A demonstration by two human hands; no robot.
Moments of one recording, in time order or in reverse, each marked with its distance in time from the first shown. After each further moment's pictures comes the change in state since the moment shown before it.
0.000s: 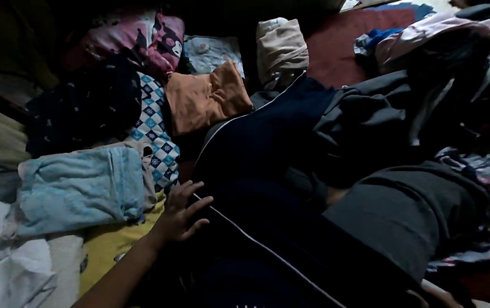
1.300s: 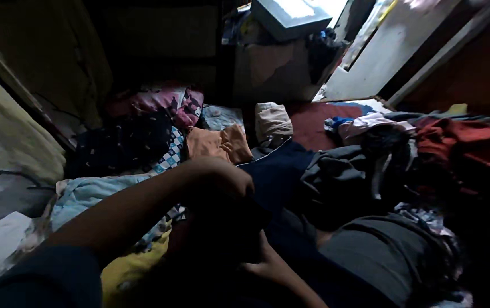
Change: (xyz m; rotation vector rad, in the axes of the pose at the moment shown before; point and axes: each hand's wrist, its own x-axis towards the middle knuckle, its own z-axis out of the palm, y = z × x) left_hand 0.217 0.068 -0.118 0.064 -1.058 -0.180; right_hand 0.112 -0.206 0.111 0.826 -0.856 -0.032
